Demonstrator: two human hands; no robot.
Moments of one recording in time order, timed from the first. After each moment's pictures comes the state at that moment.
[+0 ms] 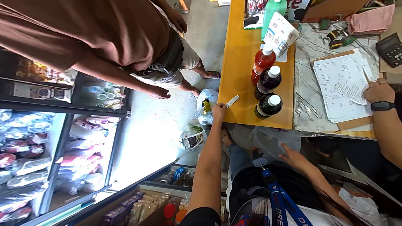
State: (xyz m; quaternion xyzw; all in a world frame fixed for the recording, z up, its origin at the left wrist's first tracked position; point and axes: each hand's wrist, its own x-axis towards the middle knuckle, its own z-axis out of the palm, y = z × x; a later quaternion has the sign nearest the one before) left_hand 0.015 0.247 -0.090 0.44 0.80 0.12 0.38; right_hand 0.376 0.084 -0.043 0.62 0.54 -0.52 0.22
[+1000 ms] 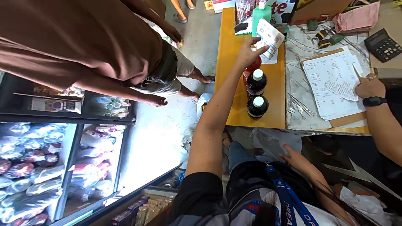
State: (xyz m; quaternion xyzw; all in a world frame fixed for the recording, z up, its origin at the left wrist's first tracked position) left_hand 0.170 0.423 0.091 0.68 0.52 0.30 0.41; right_hand 0.410 0.071 -0.035 0.63 0.49 -0.59 0.12
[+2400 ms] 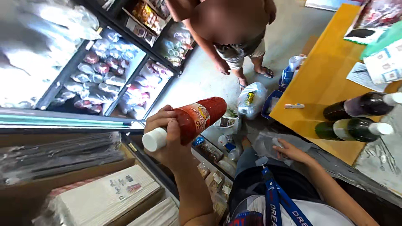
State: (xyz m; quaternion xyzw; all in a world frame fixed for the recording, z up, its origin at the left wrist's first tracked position) left_hand -0.158 -0.016 0.214 0.39 0.59 0.70 -0.09; right_hand 0.155 0.136 -0.011 0.39 0.58 -0.70 0.16
